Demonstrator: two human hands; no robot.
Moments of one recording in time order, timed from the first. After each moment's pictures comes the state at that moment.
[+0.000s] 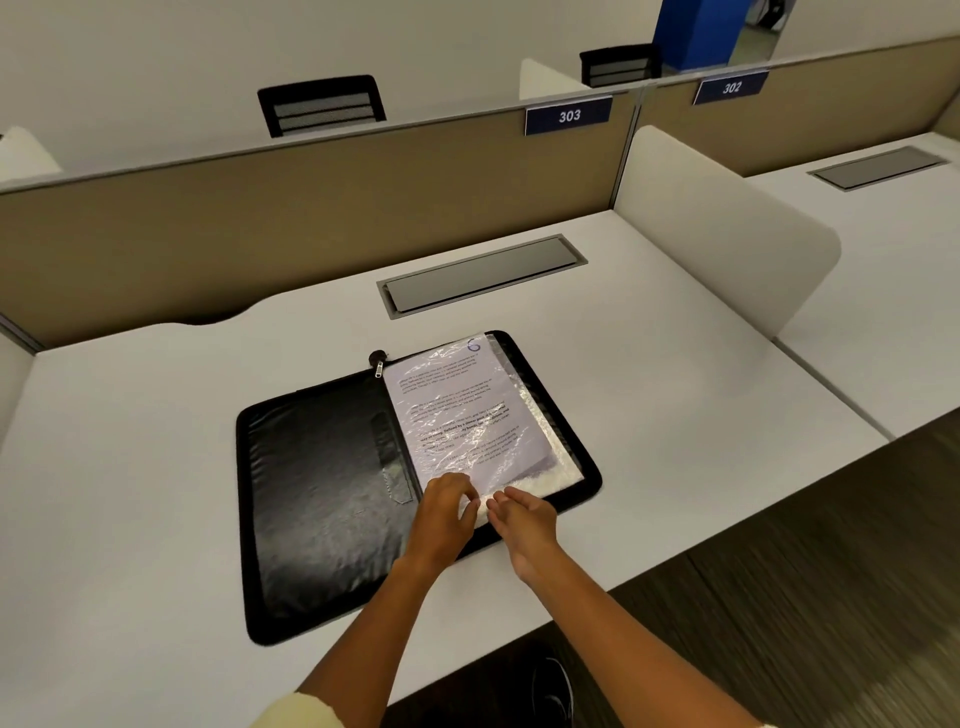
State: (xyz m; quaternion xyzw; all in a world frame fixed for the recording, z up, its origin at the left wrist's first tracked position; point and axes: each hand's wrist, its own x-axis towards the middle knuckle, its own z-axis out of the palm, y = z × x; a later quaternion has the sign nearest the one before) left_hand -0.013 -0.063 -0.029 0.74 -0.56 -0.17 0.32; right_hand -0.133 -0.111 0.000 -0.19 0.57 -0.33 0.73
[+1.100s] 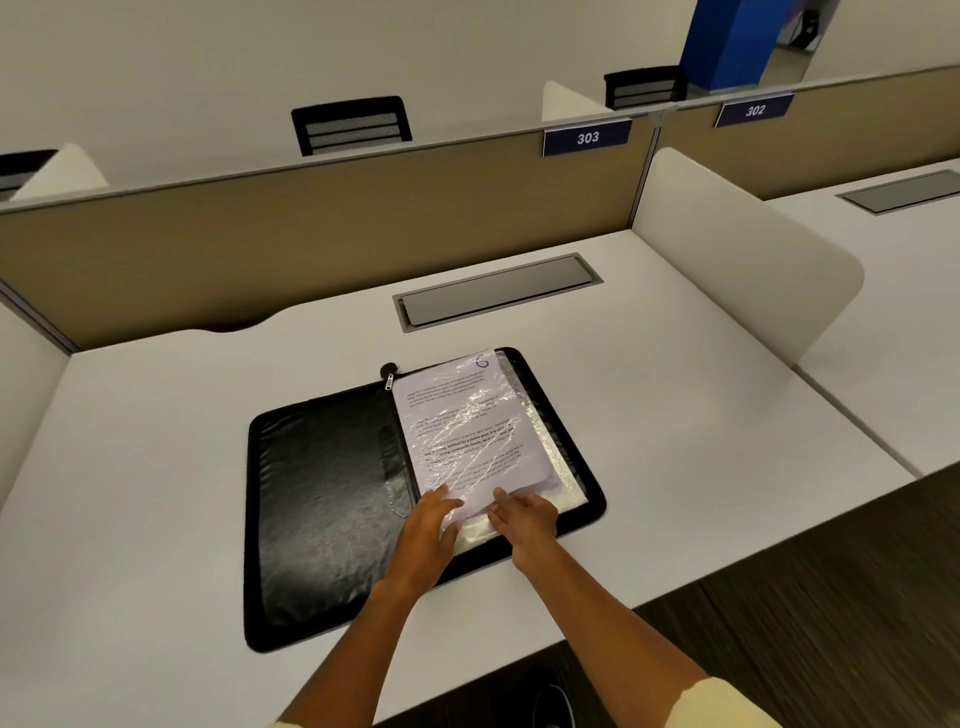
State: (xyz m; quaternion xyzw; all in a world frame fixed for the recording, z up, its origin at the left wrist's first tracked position) left_hand 0.001 -0.046 -0.037 0.77 -0.52 -0.22 0.30; right_hand -0.124 -0.144 -0.011 -0.23 0.60 -0.31 0.70
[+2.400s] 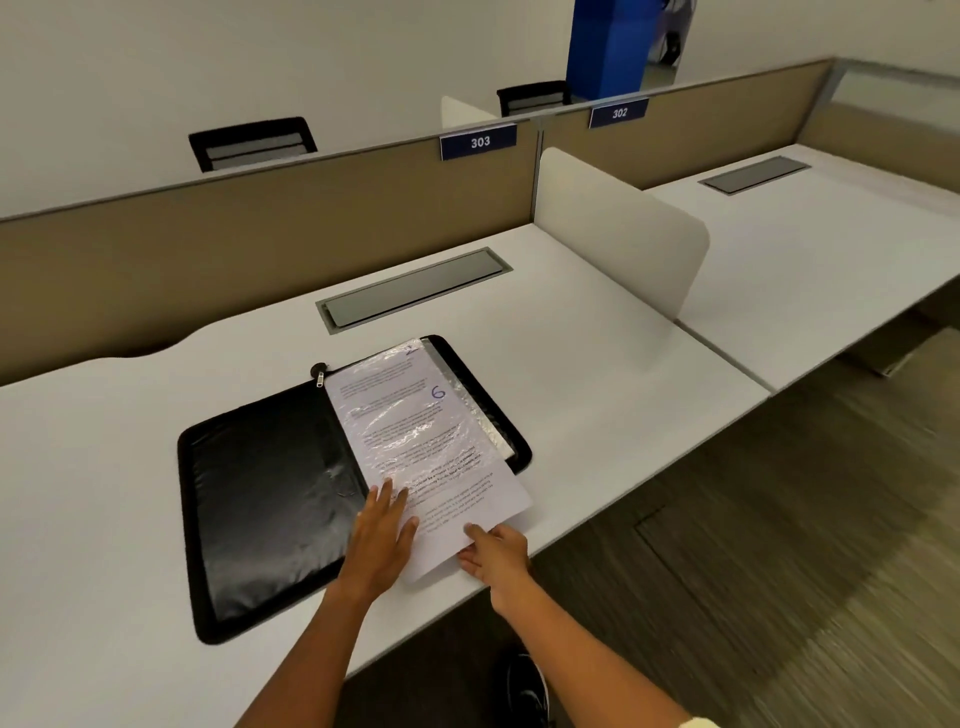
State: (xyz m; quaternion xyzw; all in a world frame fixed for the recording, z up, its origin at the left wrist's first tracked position) left_hand -0.029 -0.009 -0.037 0.78 -0.56 -0.22 0.17; right_hand -0.205 -0.052 -0.011 -0.22 0.62 -0.30 0.70
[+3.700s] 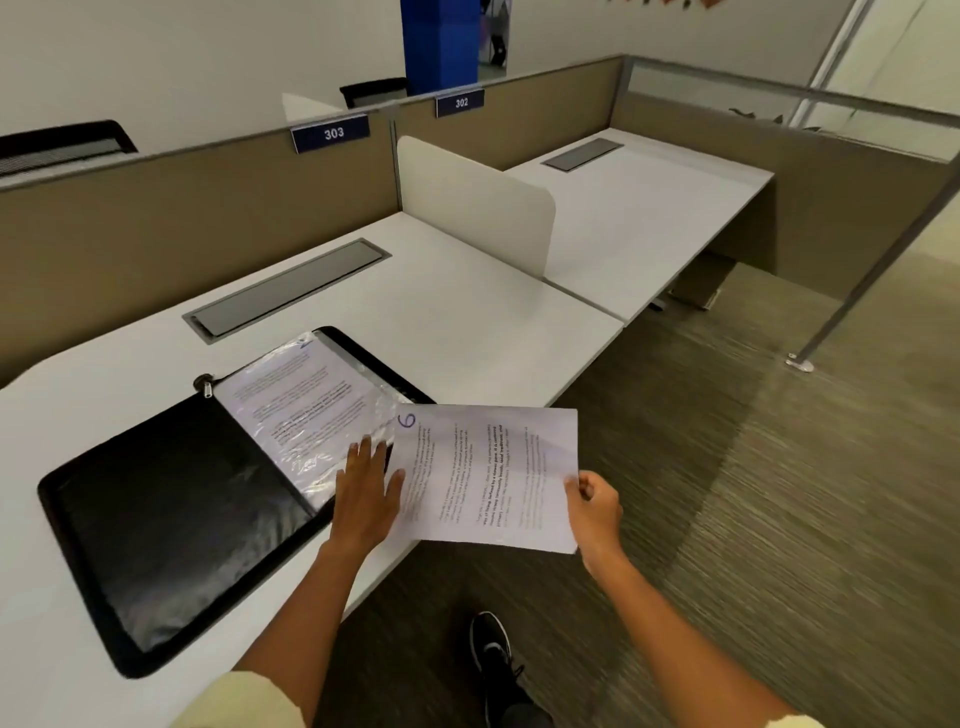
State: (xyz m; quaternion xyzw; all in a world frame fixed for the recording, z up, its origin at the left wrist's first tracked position) left_hand -0.091 -0.026 -0.017 0.71 -0.66 -0.18 0.18; right_hand -0.391 0.005 0.008 -0.36 0.73 -0.44 0.38
